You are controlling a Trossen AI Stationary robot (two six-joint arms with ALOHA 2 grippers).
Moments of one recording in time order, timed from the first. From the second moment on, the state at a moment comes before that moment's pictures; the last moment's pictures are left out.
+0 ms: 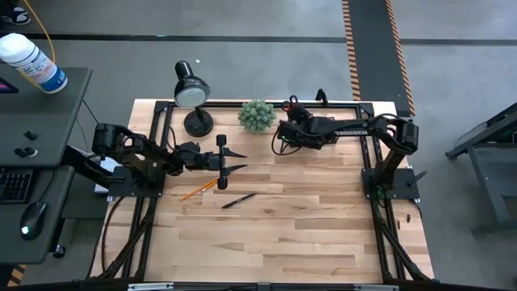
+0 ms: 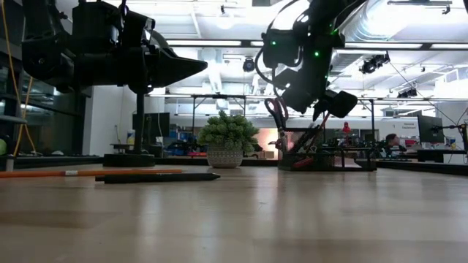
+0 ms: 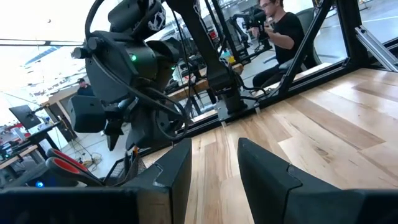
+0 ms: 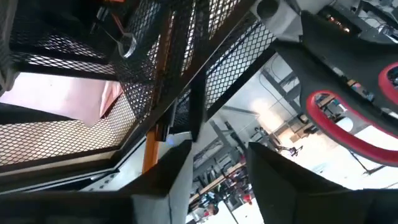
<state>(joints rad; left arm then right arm) 0.23 1.57 0.29 1.35 0.10 0.44 -0.28 1.74 1.21 -0.85 0.93 -1.05</state>
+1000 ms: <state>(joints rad) 0.23 1.57 0.29 1.35 0.10 0.44 0.11 1.63 1.20 -0.65 0.00 -0.37</state>
